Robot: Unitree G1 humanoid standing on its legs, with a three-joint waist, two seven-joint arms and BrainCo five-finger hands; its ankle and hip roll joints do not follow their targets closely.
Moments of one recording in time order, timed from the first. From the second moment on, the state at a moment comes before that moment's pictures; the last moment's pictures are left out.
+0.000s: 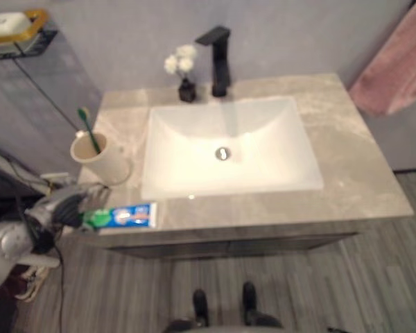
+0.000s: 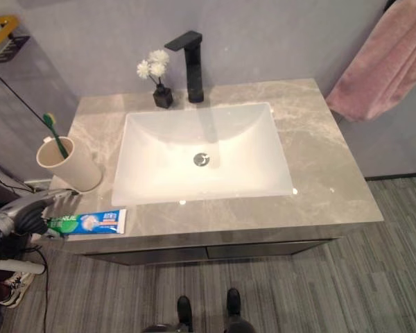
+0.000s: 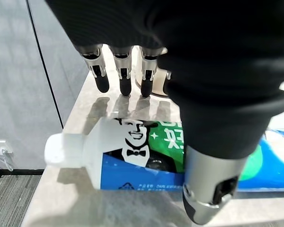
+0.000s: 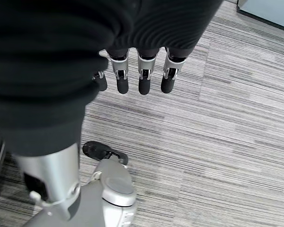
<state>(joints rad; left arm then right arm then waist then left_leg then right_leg) 0.13 1.23 -0.03 0.07 0.22 -0.21 -0.22 0.09 -0.48 0.13 1.28 -0.04 -0.10 0.21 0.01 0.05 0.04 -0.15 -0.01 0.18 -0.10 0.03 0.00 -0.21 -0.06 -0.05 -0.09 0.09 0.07</state>
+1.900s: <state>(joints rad) 0.10 1.10 -0.07 0.00 0.57 -0.23 -0.09 0.07 -0.51 0.09 1.17 0.08 -0.10 0.11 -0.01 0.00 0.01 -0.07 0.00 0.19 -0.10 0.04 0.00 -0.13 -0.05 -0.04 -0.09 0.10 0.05</state>
